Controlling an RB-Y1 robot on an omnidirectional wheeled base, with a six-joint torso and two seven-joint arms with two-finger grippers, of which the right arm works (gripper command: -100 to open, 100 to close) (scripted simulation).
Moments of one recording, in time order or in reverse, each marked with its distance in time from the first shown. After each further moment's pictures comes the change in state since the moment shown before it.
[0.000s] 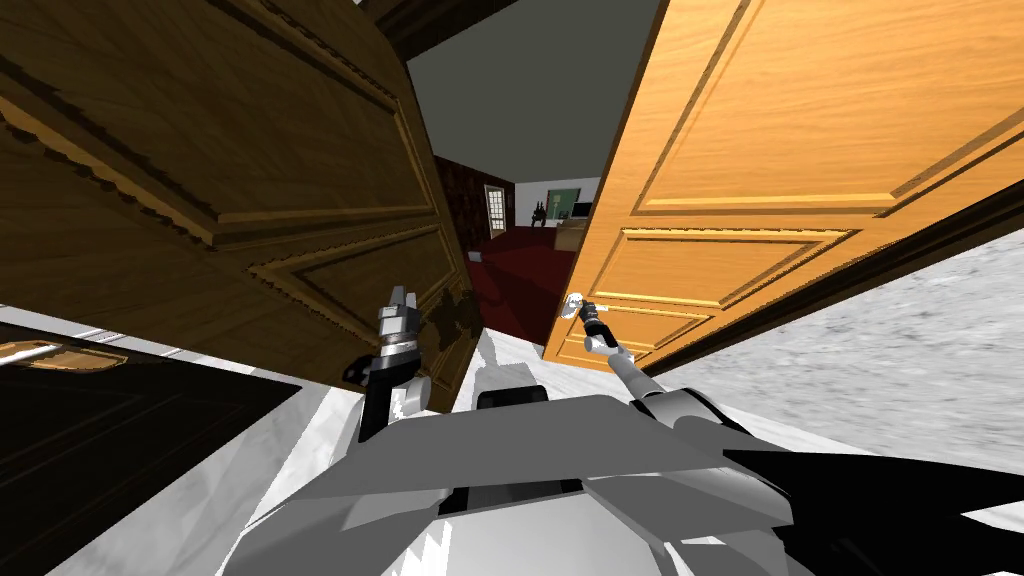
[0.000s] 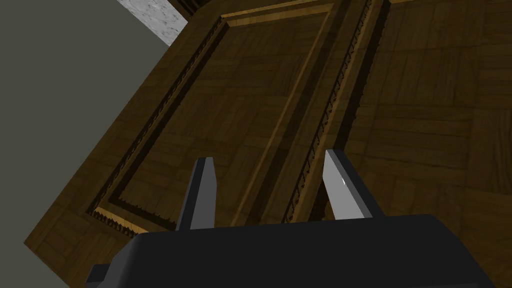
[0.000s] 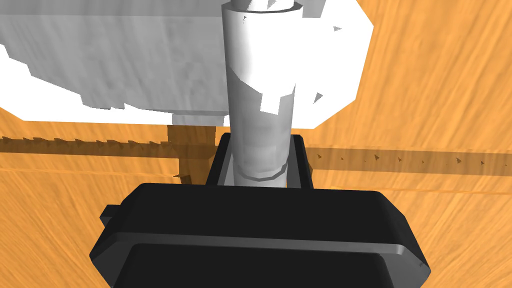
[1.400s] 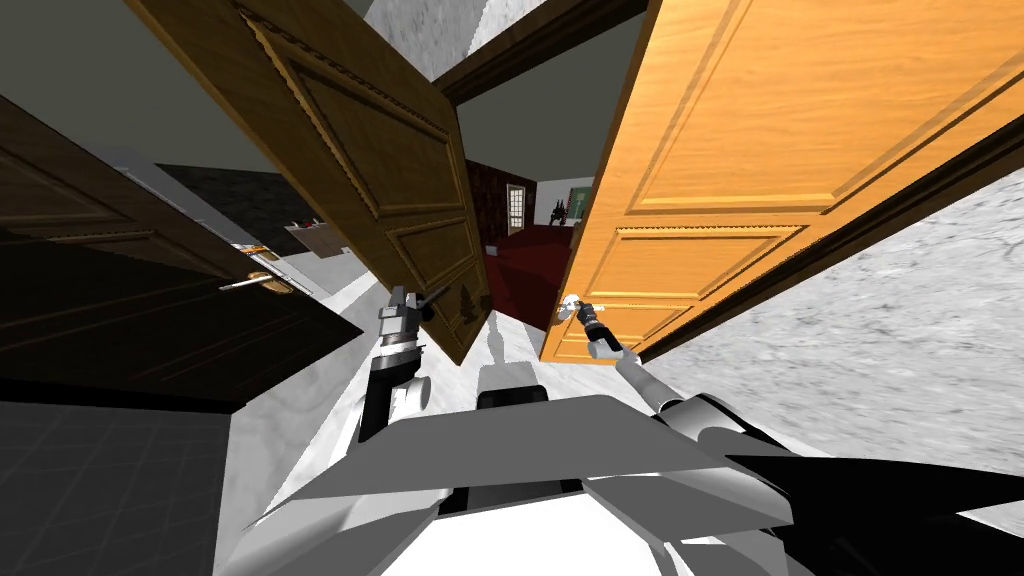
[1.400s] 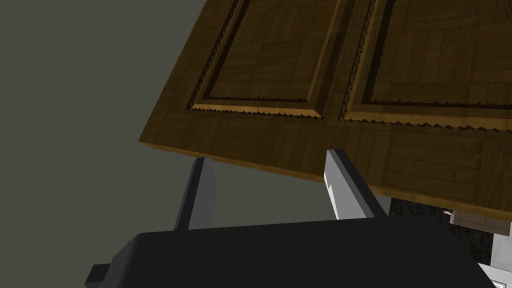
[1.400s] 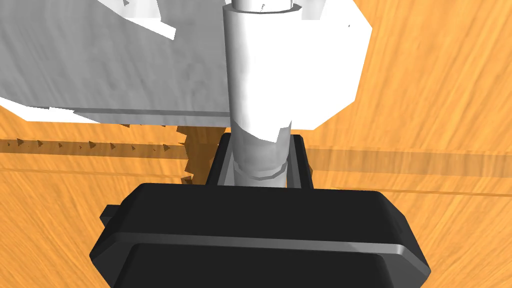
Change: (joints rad) arm 0.065 -0.094 0.149 -0.101 -0.014 -0.027 -0.100
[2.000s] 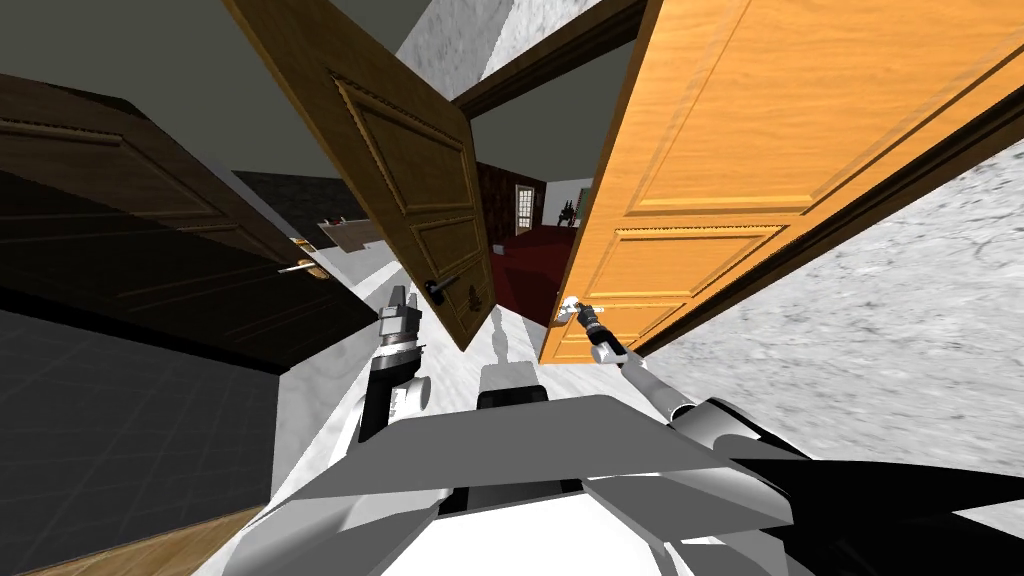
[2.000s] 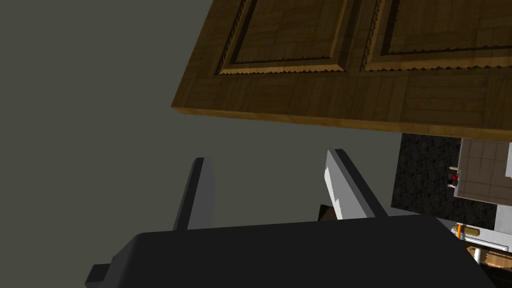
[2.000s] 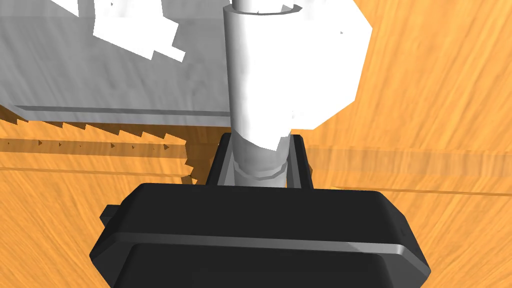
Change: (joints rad) arm 0.038 -0.050 0.066 -0.040 -0.015 -0.031 -0.037
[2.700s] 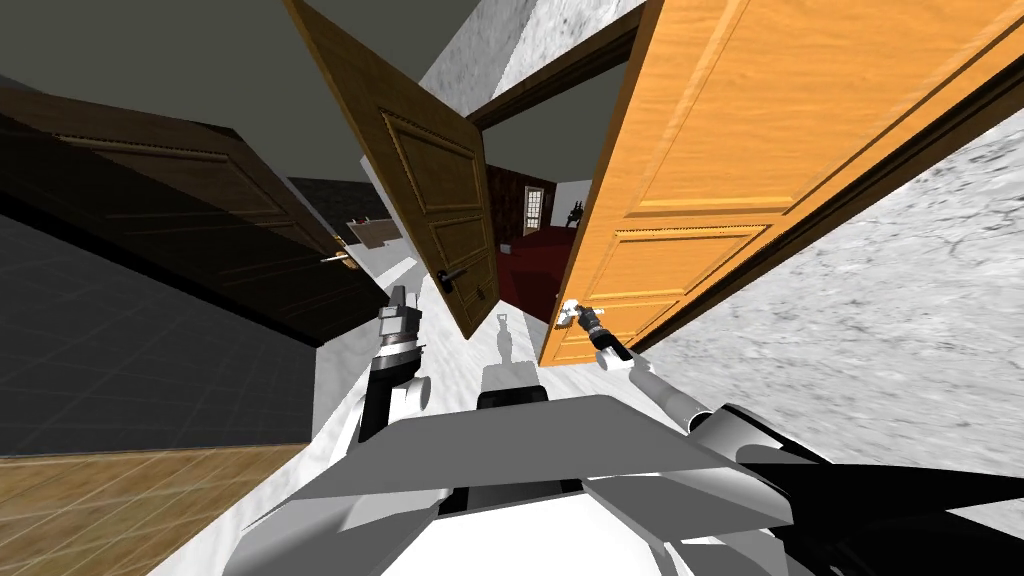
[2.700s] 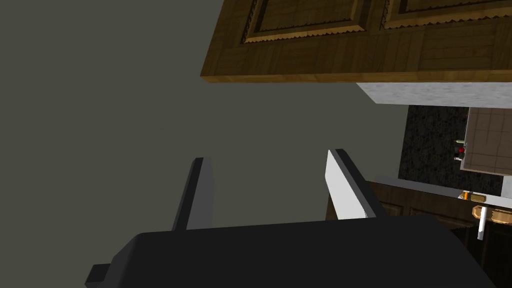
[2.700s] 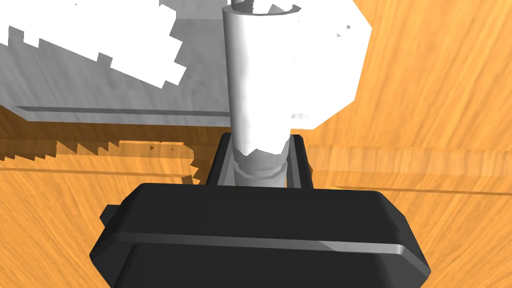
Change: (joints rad) arm 0.047 -0.065 0.073 -0.050 -0.018 -0.041 -0.042
